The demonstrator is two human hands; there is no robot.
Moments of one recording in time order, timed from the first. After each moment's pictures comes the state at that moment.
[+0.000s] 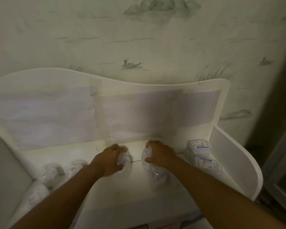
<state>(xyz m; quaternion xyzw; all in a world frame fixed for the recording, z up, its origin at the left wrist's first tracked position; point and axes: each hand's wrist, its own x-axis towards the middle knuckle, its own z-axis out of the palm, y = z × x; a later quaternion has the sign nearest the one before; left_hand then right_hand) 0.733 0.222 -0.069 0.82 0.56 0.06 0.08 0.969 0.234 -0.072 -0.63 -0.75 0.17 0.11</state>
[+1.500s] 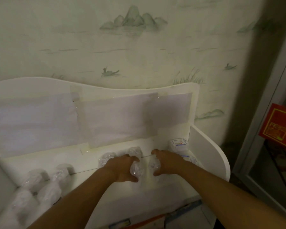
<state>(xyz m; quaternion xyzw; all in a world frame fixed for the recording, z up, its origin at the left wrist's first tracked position) 0.842 0.177 -0.050 0.85 0.52 -0.03 0.09 1.055 0.181 -0.070 -0.62 -0.77 0.17 0.04</state>
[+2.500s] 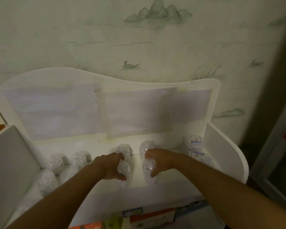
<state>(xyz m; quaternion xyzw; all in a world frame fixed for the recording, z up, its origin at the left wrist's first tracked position) 0.761 0.154 -0.050 0.78 0.61 -0.08 0.11 0.992 0.186 -0.060 -0.49 -0.85 0.19 -0.03</state>
